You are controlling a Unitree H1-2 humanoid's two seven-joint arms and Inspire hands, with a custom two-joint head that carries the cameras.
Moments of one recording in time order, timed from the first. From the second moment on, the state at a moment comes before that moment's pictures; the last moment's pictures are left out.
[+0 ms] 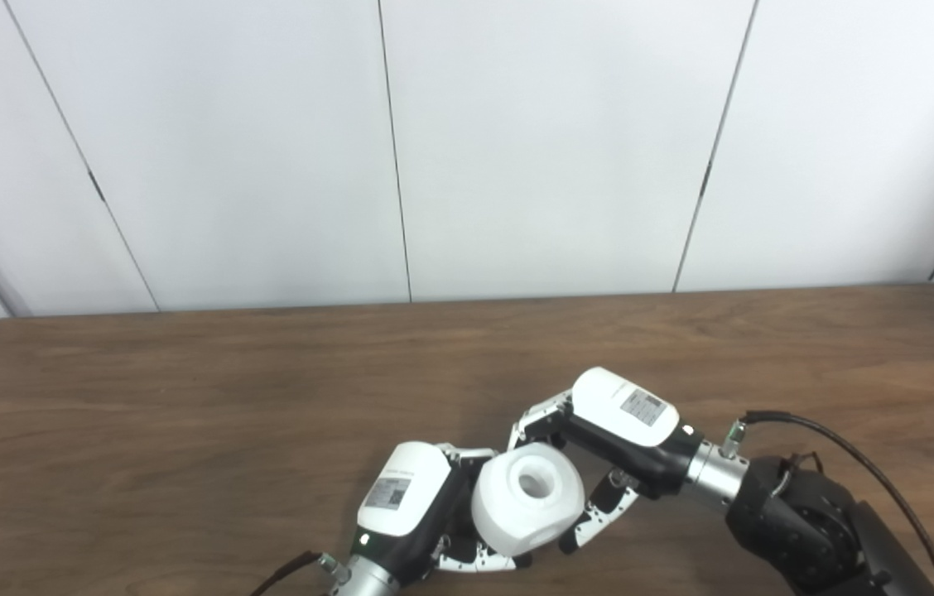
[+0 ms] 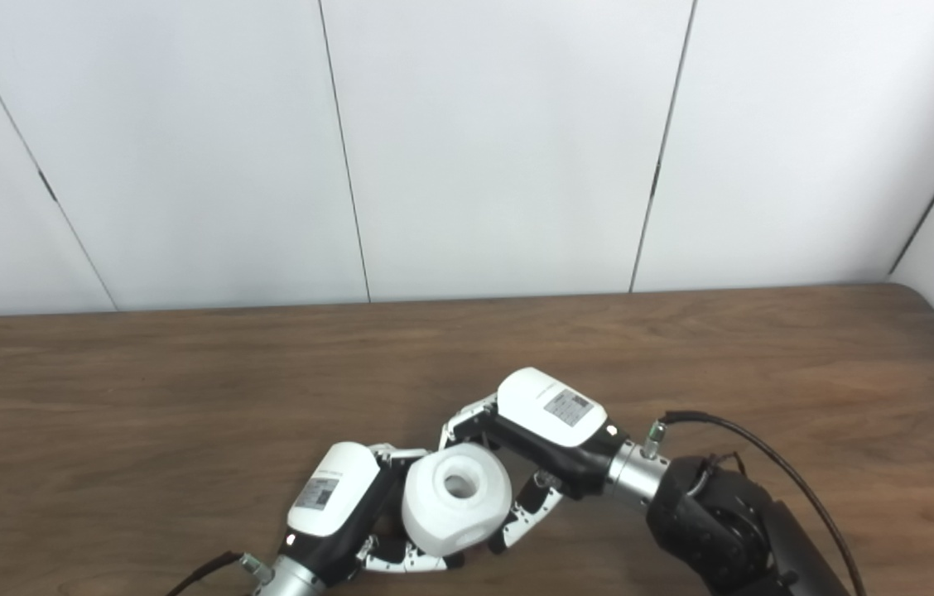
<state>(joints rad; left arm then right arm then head) -0.13 0.13 -0.41 0.02 0.81 -0.20 0.08 -0.34 -0.40 0.29 -0.11 -0.55 -0.38 0.38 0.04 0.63</state>
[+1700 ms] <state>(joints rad) -0.13 0.13 -0.38 0.02 0.78 -0.20 0.08 -0.29 -0.47 0.22 -0.23 -0.51 -0.16 0.50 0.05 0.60</state>
